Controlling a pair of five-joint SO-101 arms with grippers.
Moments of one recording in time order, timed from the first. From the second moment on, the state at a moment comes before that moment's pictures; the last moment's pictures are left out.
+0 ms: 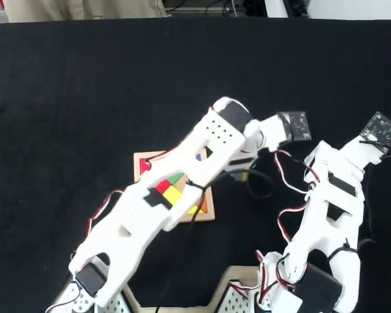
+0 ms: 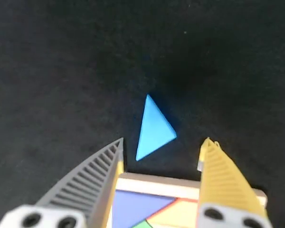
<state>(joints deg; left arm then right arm) 38.8 50.3 -54.6 88.8 -40.2 31.7 -22.6 61.0 15.9 -11.6</state>
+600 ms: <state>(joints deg) 38.2 61.8 -66.2 93.1 -45.6 31.7 -10.4 50.7 19.8 -11.6</state>
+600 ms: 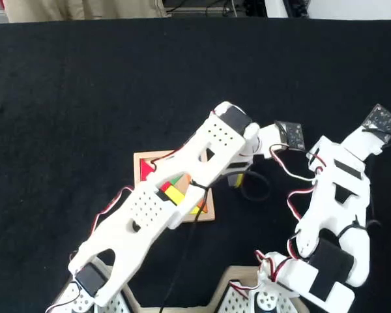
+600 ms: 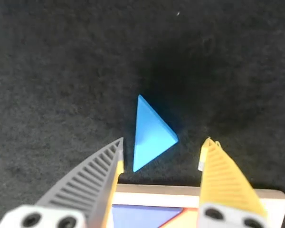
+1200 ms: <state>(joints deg) 37.4 65.8 -66.8 89.9 -49.2 30.0 -10.6 50.7 19.8 -11.6</state>
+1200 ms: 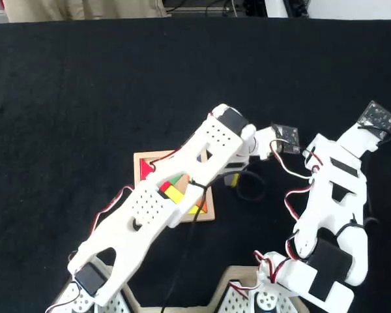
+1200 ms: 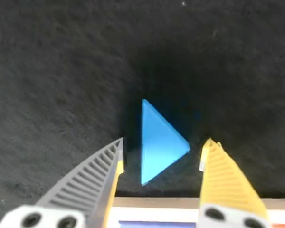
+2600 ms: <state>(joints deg) 39.1 68.8 -77.1 98.8 -49.2 29.4 -10.6 50.6 19.8 -10.2</state>
